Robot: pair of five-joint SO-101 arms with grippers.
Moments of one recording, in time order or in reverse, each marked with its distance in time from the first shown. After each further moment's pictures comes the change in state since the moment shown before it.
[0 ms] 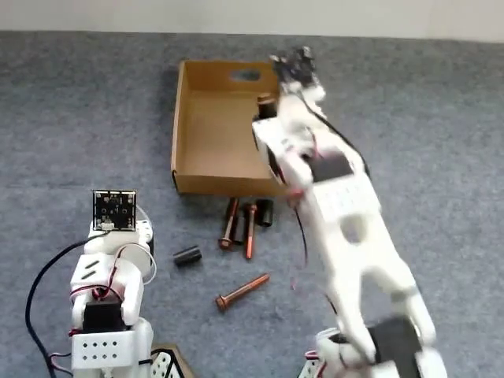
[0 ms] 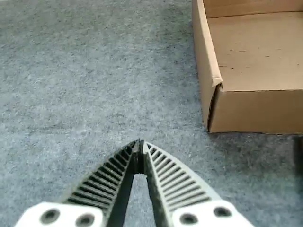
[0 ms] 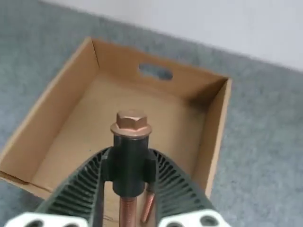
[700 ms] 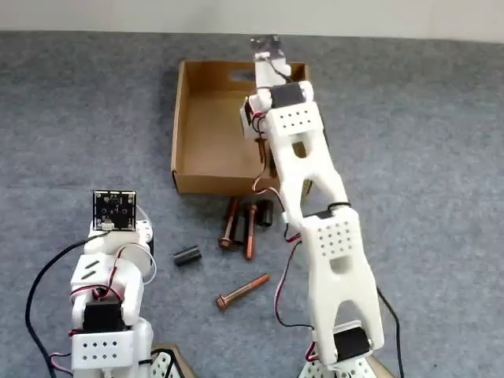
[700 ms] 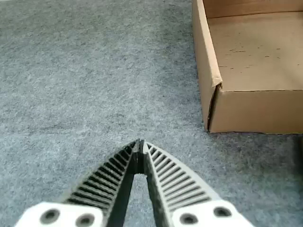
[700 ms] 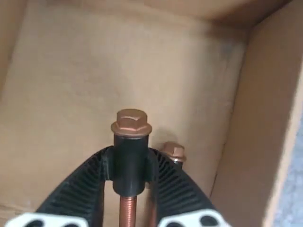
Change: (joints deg) left arm 0.0 0.0 0.0 0.0 0.0; right arm 1.1 68.3 -84.3 43.9 -6.8
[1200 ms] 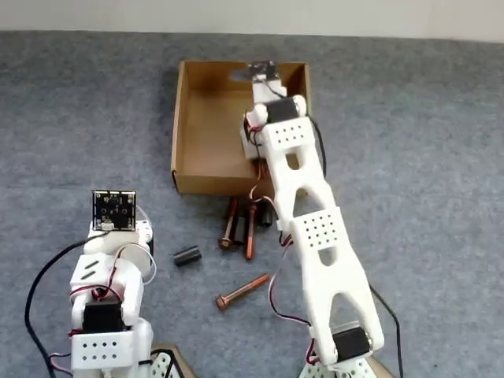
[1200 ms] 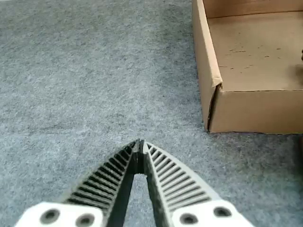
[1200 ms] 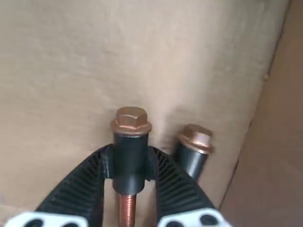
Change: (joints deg) left arm 0.0 0.0 0.0 0.0 0.0; right arm 0.1 17.8 -20.7 10.4 -0.4
